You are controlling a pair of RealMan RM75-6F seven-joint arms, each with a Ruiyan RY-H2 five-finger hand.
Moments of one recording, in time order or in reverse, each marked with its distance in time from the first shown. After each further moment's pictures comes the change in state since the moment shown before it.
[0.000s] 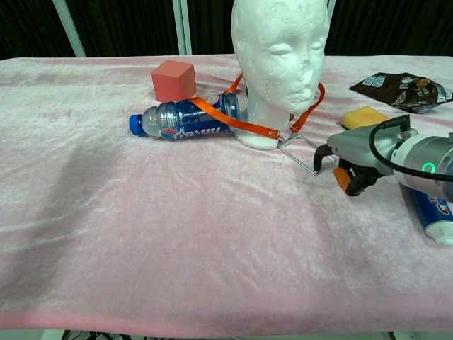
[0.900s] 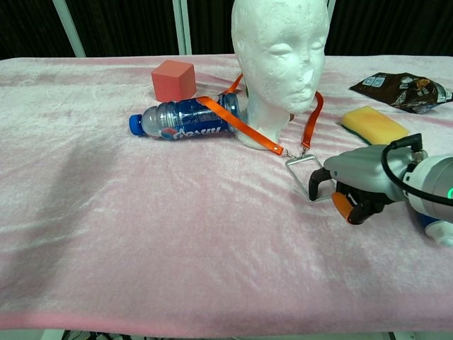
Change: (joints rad) left arm 0.009 -0.008 -0.011 0.002 -0.011 -0.002 0.006; right arm -0.005 0.049 -0.074 -0.187 -0.023 0.036 0.008
